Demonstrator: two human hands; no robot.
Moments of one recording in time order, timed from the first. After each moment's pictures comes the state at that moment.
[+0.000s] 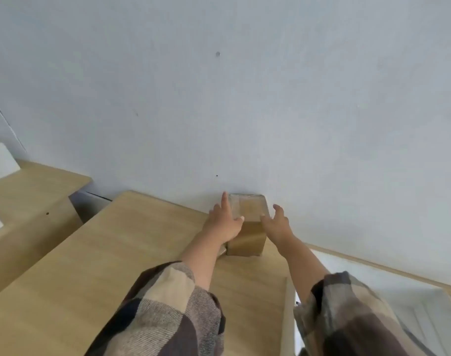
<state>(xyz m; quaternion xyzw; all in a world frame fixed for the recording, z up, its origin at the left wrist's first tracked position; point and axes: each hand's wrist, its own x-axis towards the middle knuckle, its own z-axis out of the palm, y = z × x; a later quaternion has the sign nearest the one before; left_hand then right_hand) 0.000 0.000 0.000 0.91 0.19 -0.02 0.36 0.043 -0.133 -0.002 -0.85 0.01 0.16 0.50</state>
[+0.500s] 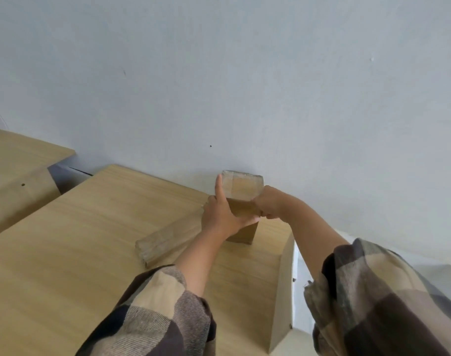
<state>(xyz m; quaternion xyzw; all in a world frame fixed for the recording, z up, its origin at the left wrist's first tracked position) -0.011 -0.031 -0.073 0.88 0.22 0.09 0.41 0.046 -0.133 -0.006 -0.93 -0.11 0.24 0.26</state>
